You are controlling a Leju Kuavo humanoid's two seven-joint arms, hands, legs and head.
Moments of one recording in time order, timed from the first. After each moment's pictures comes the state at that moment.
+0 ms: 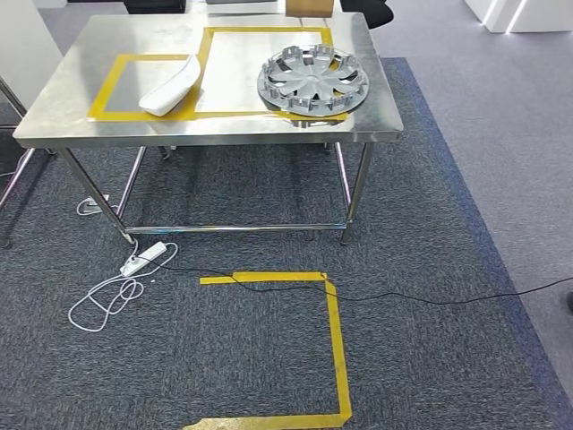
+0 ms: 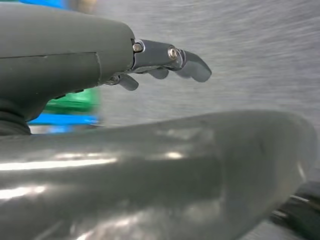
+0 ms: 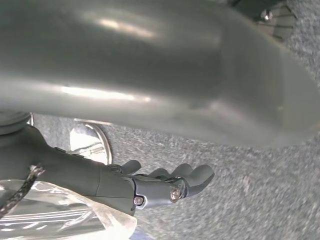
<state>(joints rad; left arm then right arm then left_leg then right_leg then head) -0.02 -0.08 -0.08 -0.21 -0.26 0.29 0.22 -0.05 0.20 -0.58 -0.21 1.22 -0.44 0.01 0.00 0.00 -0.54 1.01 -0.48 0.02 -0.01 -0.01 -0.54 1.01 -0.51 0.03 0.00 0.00</state>
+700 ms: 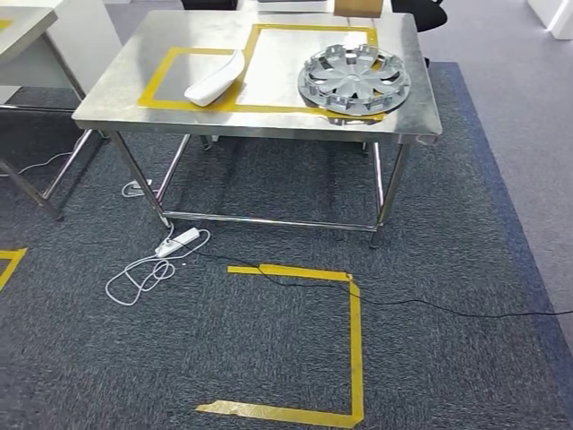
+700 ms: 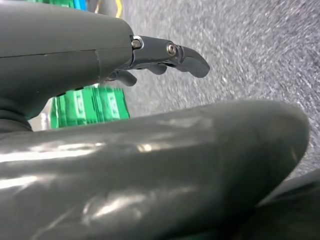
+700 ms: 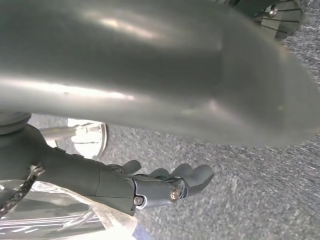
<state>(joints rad) -0.02 -0.11 -0.29 -0.18 -0.39 0.20 0.37 -0.05 0.21 -0.59 -0.21 1.26 -0.45 0.06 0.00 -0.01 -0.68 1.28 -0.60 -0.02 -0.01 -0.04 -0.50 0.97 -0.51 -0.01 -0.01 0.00</state>
